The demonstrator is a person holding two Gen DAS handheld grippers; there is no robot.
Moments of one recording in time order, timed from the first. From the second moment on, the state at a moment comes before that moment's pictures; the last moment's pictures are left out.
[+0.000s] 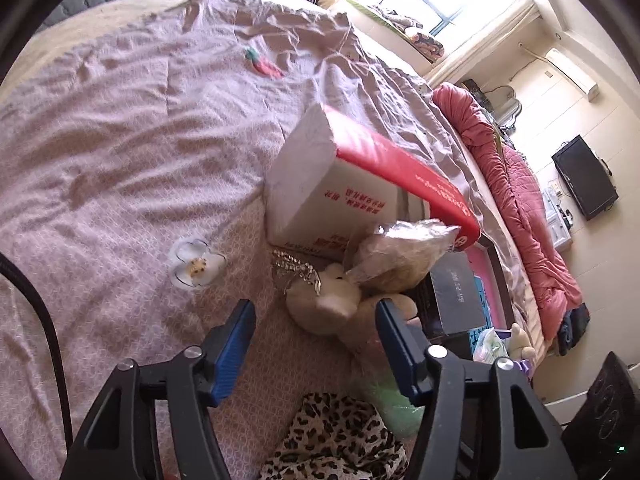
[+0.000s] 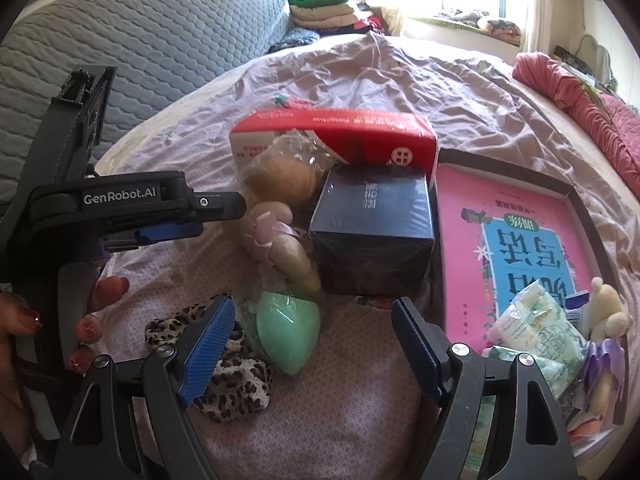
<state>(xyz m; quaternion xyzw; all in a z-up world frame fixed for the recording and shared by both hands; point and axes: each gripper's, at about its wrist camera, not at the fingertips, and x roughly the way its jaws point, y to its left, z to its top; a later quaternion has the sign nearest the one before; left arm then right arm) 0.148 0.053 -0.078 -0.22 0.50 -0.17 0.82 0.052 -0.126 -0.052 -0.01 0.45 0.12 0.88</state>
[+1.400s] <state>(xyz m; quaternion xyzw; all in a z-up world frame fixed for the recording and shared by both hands) 0.145 0.060 -0.086 -0.24 0.51 -0.20 0.80 0.075 -0.112 -0.088 -0.01 0.50 0.15 0.85</state>
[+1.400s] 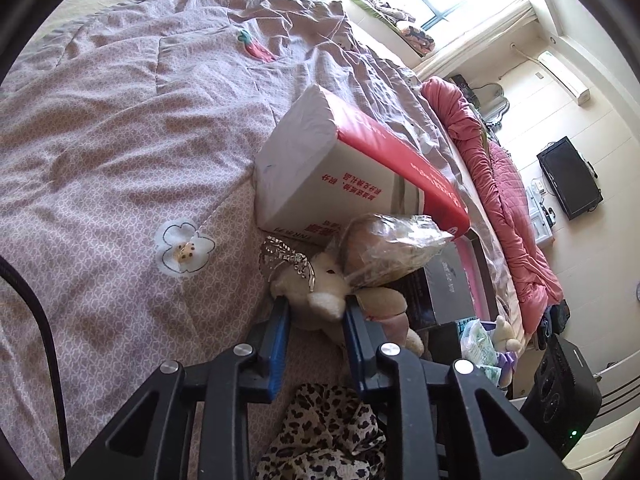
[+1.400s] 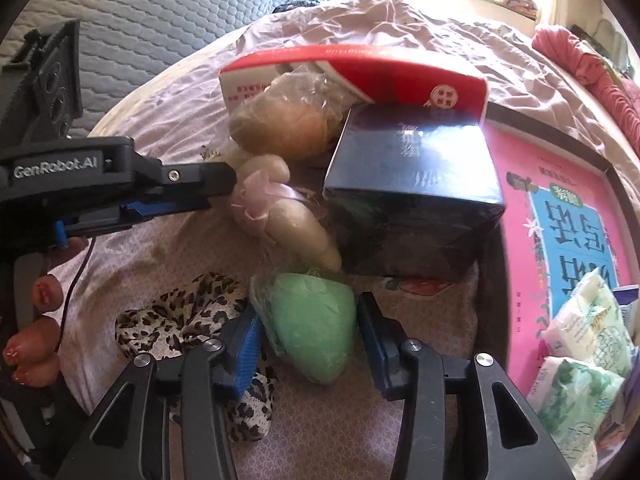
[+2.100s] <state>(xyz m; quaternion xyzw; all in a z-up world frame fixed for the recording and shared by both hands) 0.108 0.076 -0.059 -0.22 0.49 -0.16 0.83 0.049 -0.138 -0.045 0.02 0.46 0.16 0.87</state>
